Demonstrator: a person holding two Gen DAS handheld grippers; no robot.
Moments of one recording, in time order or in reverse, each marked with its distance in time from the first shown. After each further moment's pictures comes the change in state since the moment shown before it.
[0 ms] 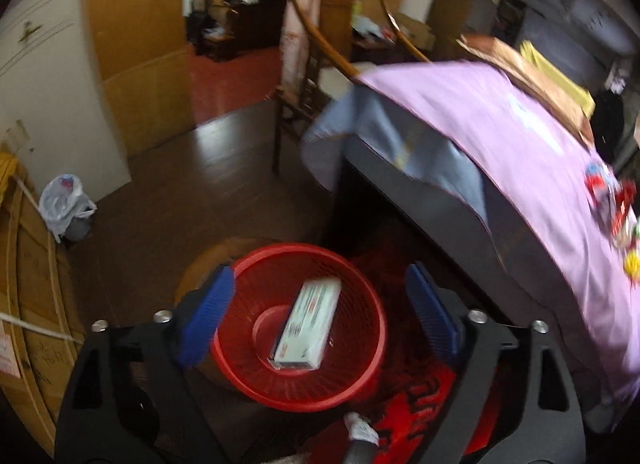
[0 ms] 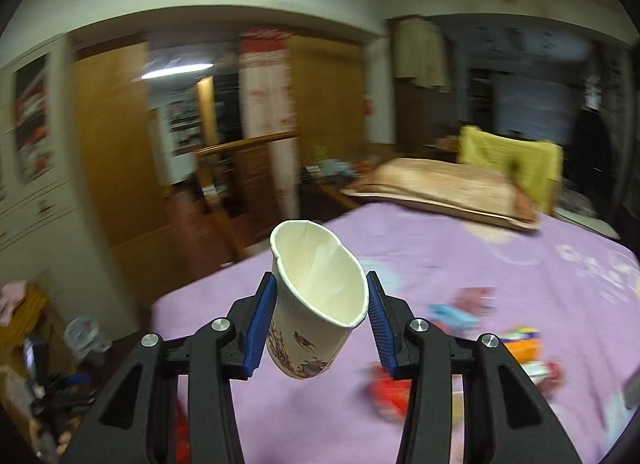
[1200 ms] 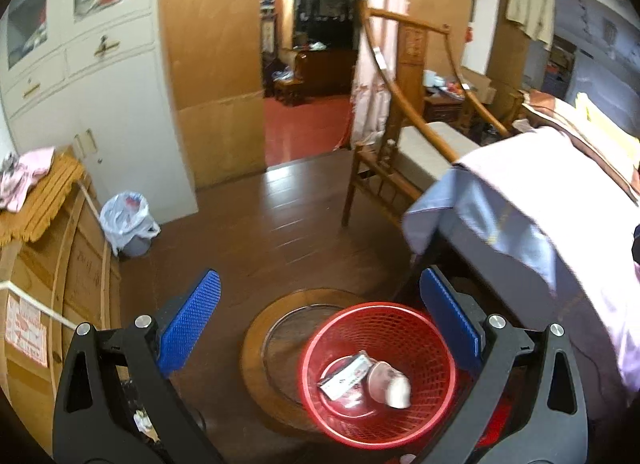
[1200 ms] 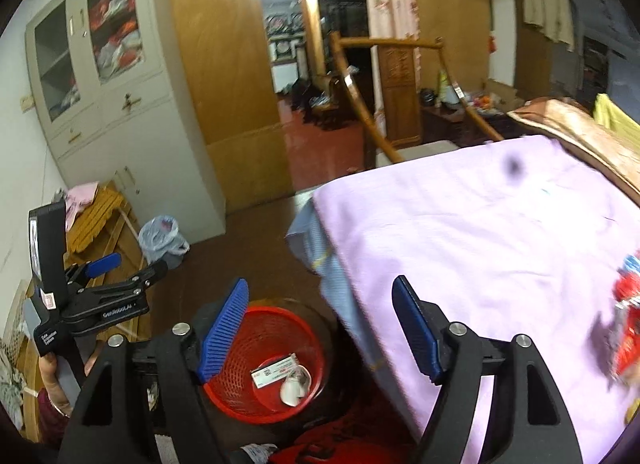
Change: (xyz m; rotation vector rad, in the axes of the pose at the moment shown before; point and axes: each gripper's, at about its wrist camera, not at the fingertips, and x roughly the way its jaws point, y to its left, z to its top) left arm -0.036 0.042 0.016 -0.062 -0.178 0.201; right arm 0.065 0.165 -0.073 -0.135 0.280 0.284
